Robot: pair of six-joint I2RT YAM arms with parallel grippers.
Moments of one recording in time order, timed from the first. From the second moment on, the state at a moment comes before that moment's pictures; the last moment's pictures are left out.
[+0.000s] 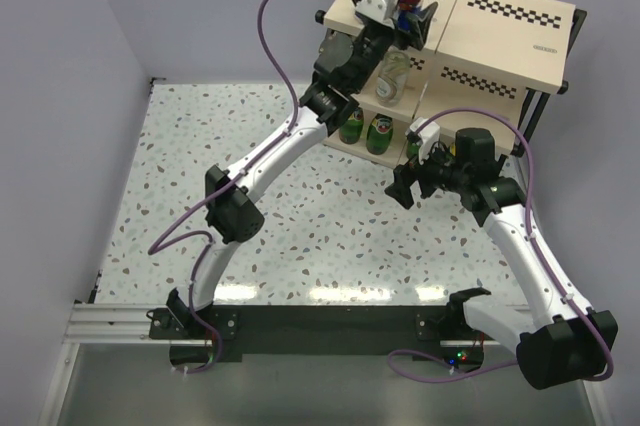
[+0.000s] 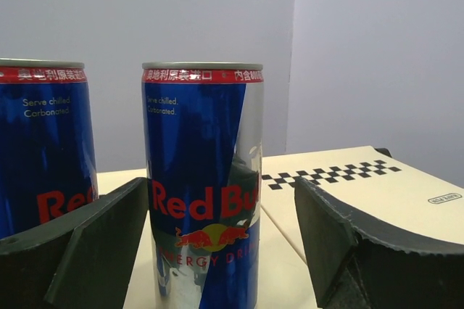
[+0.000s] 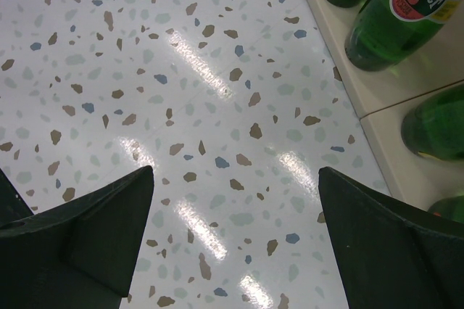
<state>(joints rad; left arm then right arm) -0.78 2.28 2.47 0.39 -0.09 0.01 0.21 1.05 0.96 -0.54 -0.53 -0.29</state>
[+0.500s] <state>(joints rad) -0.80 2.19 2.38 0.37 -0.14 0.07 0.21 1.05 0.96 -0.54 -0.52 -0.30</state>
